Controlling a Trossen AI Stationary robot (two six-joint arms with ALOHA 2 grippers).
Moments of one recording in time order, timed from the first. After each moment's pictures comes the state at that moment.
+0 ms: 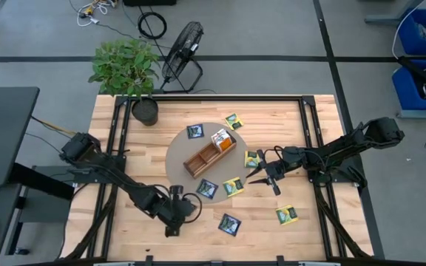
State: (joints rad) left arm -0.61 1.73 1.01 -0.37 -0.27 -0.51; right arm 0.12 1.26 0.18 0.82 -0.23 -0.20
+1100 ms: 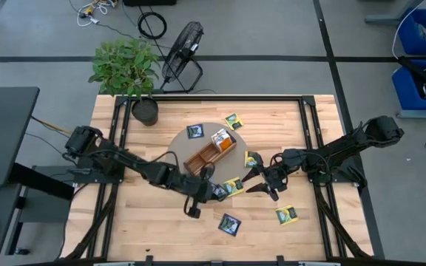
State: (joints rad) left arm -0.33 1.70 1.01 0.15 -0.09 0.01; right arm 0.21 1.26 0.30 0.81 -0.22 -0.59
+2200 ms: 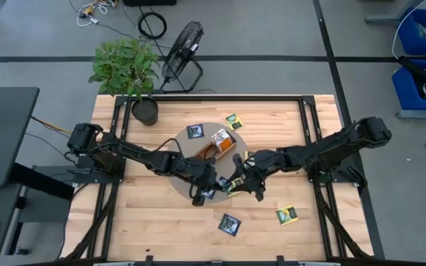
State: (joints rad) left arm -0.19 1.70 1.01 0.18 0.08 -0.04; right arm 0.19 1.42 0.72 0.26 -0.18 -0.63
